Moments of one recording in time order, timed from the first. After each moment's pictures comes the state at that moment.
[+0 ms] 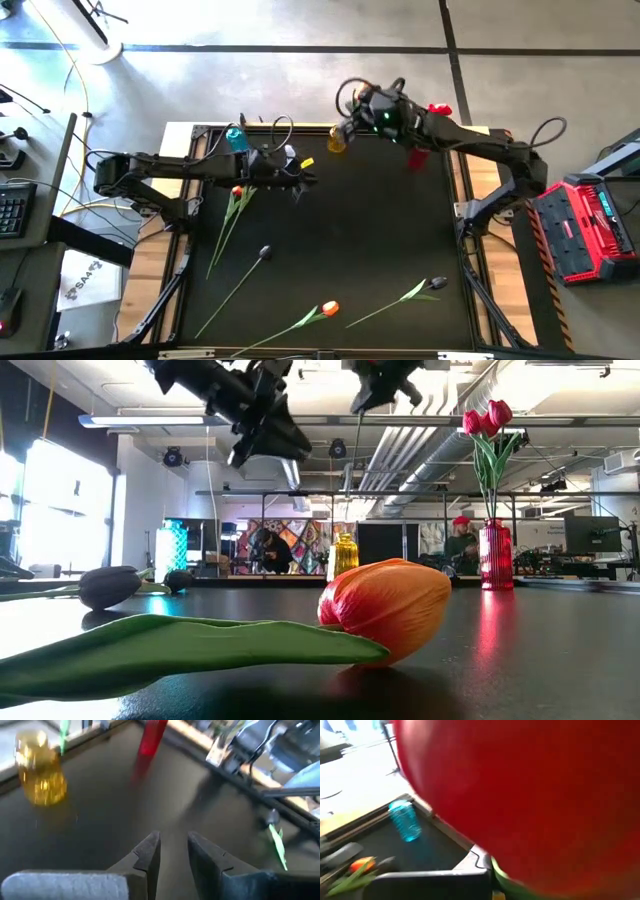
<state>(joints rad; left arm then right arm) 0.17 1.40 0.99 -0.13 -0.09 -0.44 -0.32 1.52 1.52 -0.41 0.48 0.20</state>
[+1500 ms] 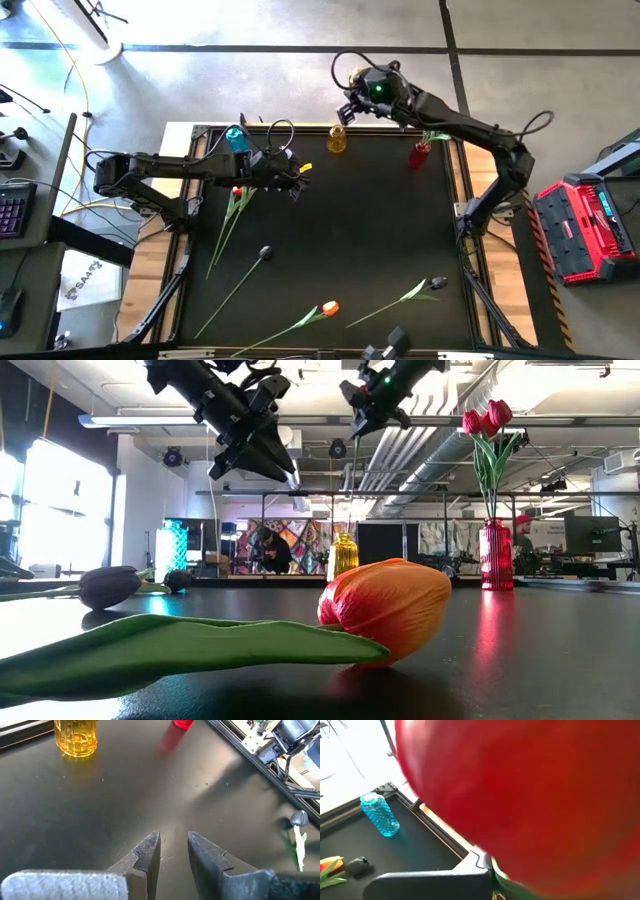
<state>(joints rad) 0.17 1.40 0.99 -0.28 -0.14 -0.60 -0.51 1.65 1.63 -0.45 0.28 0.11</state>
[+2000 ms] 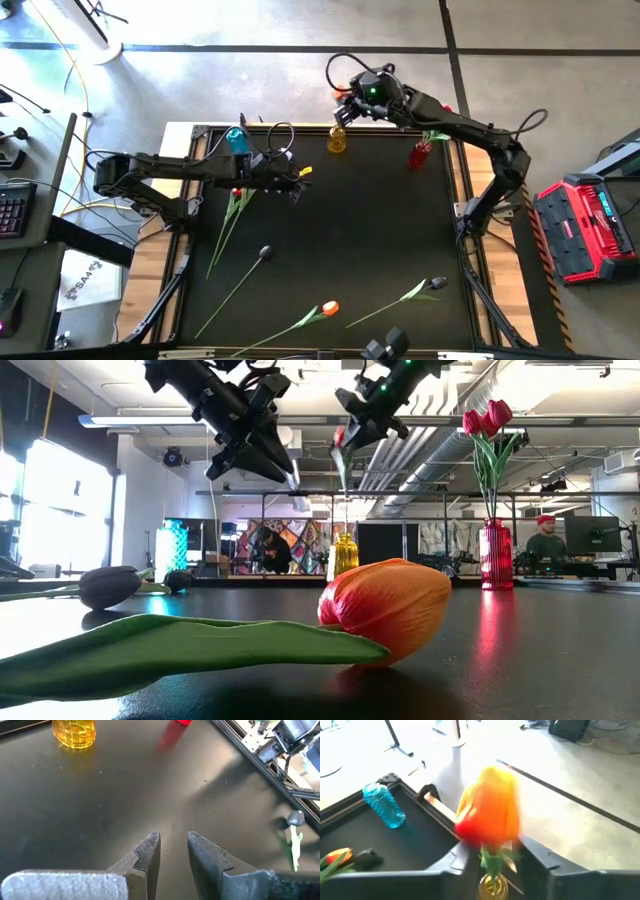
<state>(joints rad) 0.15 1.40 0.99 -0.29 -0.15 -0.64 -0.51 1.68 1.63 -0.49 0.24 0.18</state>
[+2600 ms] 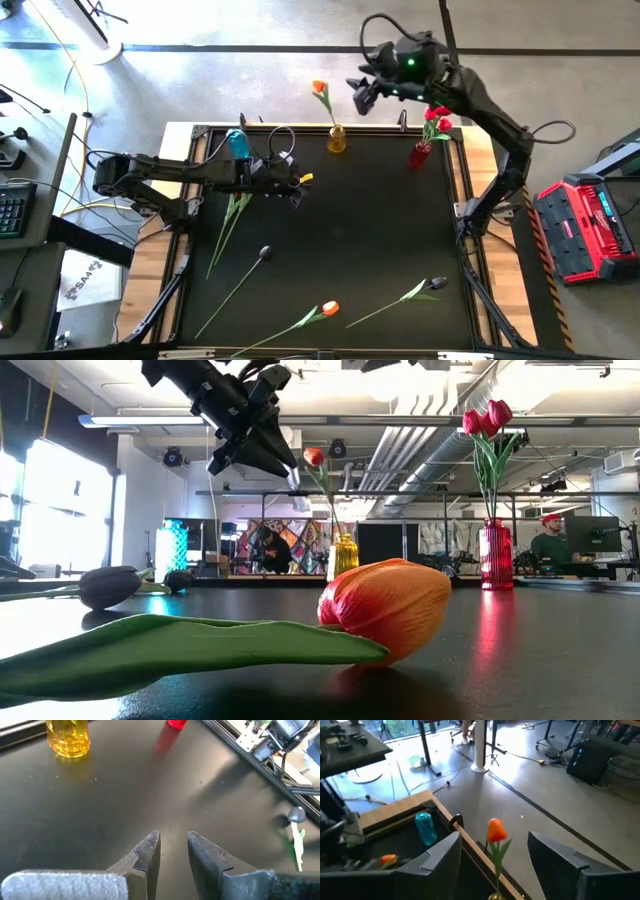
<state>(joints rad) 0.10 1.40 0.99 -0.27 -0.21 -0.62 -0.45 1.67 2.15 -0.88 0.18 0.04</state>
